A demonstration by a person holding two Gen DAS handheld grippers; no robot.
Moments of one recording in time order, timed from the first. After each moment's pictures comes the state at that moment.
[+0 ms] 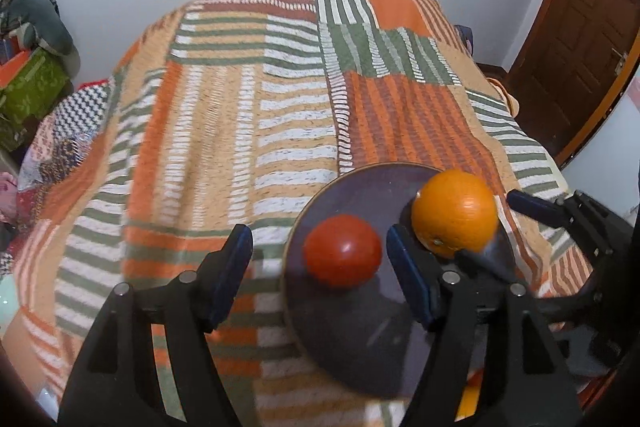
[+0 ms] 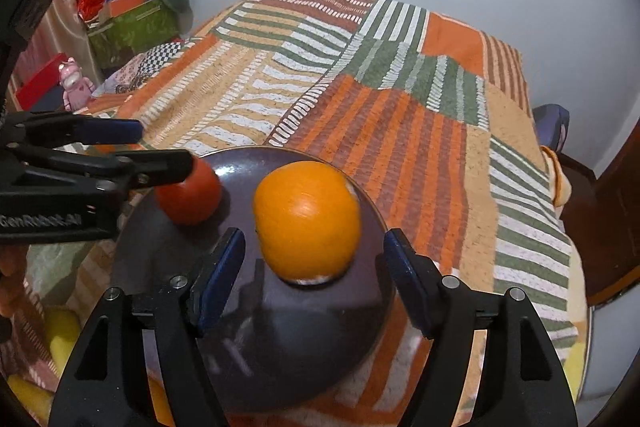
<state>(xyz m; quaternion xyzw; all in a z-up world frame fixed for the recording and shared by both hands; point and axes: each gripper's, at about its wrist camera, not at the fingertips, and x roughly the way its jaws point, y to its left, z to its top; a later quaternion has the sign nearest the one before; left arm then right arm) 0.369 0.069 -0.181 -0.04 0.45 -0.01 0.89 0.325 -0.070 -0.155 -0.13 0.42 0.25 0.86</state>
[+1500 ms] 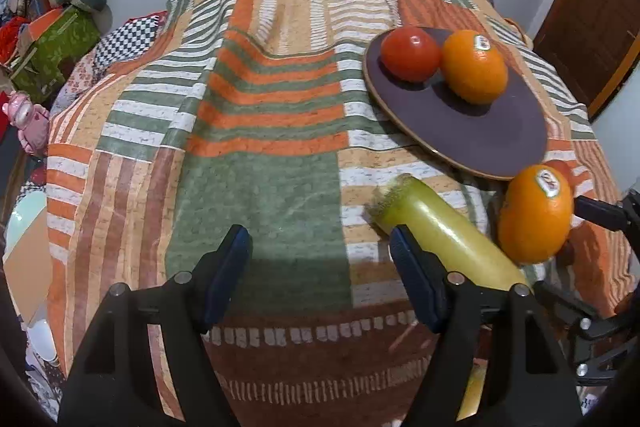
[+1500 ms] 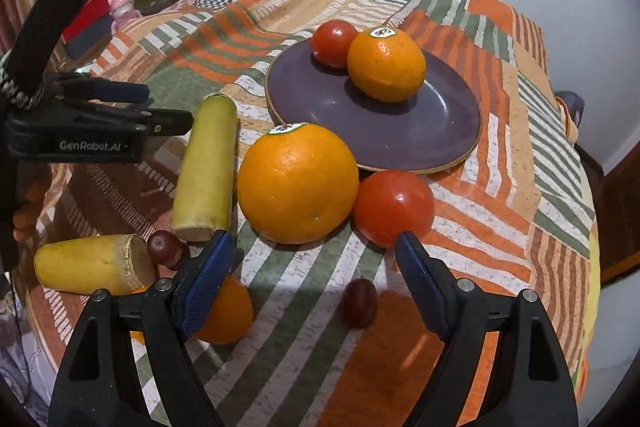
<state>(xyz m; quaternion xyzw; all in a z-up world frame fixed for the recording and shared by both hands) 0.235 0.099 -0.230 -0.04 0.50 0.02 0.86 0.189 -0.054 -0.176 -0.18 0.47 0.27 0.82</state>
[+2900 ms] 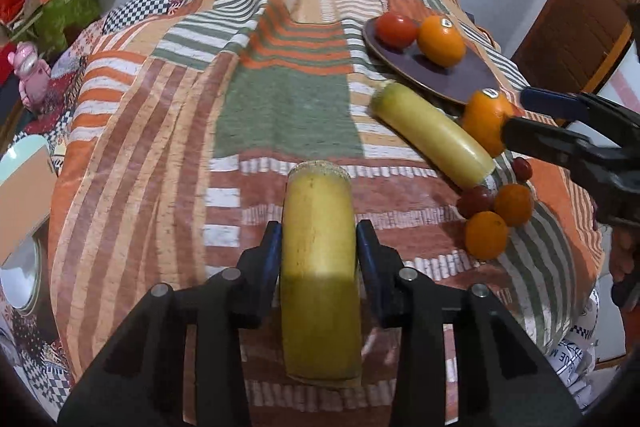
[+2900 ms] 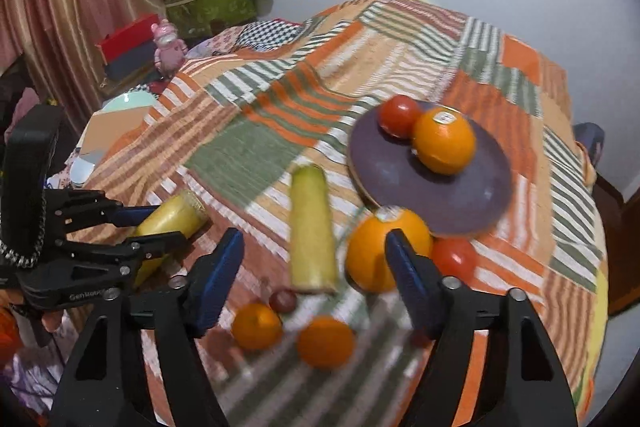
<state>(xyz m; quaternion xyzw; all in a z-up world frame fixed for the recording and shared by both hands) 0.126 0.132 -0.228 -0.10 0.48 -0.01 0.87 0.166 -0.009 -0.133 -0.16 0.43 0.33 0.83</state>
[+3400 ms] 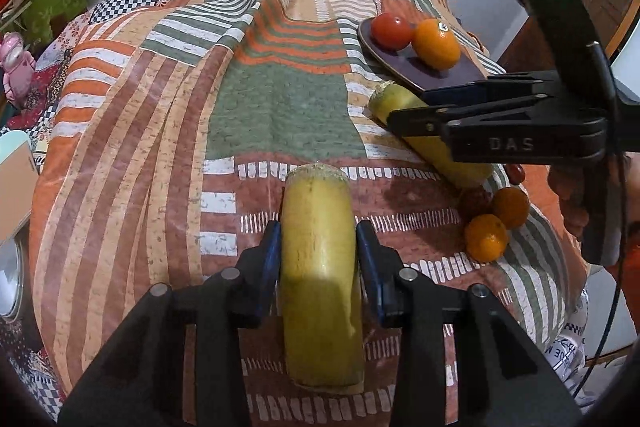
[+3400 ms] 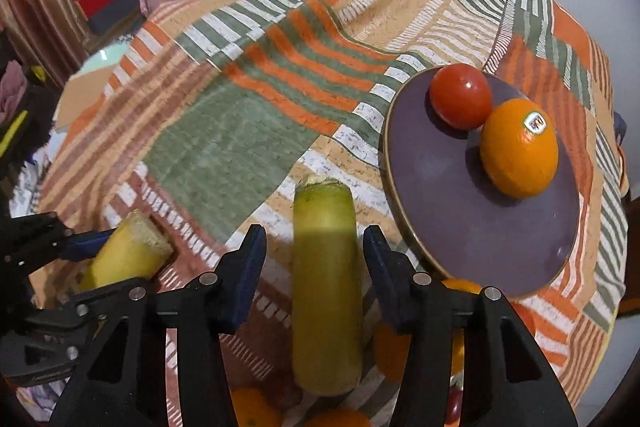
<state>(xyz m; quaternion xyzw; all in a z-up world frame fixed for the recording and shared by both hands) 0.132 0.141 -0.236 -0.12 0.48 -0.04 0.87 0.219 0.050 -0.182 -0.21 0.52 0.32 0.76</state>
